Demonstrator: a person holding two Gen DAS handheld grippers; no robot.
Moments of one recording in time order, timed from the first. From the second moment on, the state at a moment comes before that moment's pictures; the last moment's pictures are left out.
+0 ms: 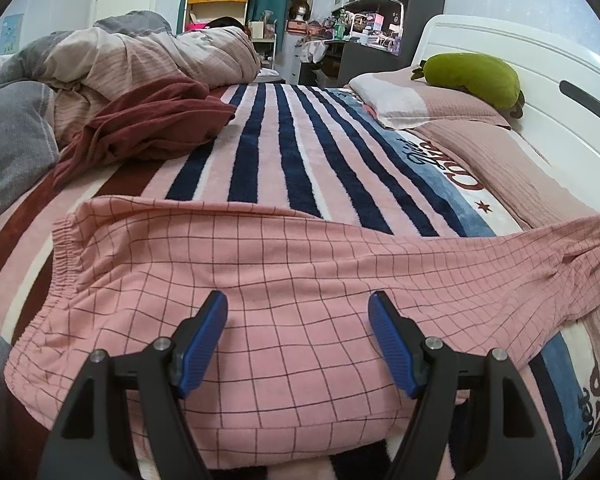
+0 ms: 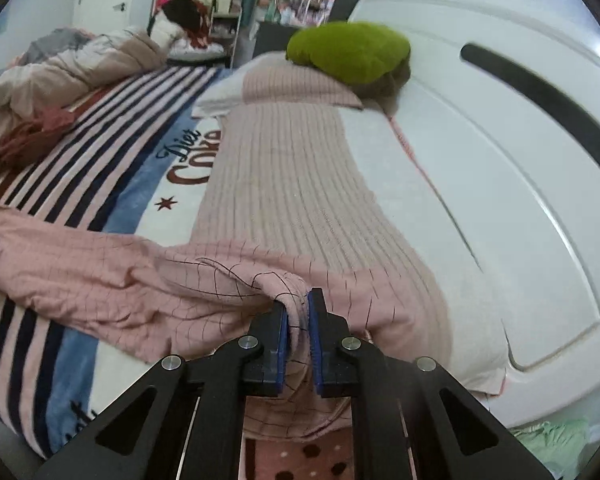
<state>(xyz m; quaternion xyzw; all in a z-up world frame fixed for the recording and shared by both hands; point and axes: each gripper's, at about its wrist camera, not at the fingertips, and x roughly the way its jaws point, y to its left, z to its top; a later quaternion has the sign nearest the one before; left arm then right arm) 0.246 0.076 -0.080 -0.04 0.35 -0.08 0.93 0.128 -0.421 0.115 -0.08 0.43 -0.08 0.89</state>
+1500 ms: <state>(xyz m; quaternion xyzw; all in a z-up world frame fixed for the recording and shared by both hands) 0.244 0.077 -0.081 -0.05 0.36 -0.08 0.93 0.124 -0.443 0.081 -0.23 0.36 -0.19 0.89</state>
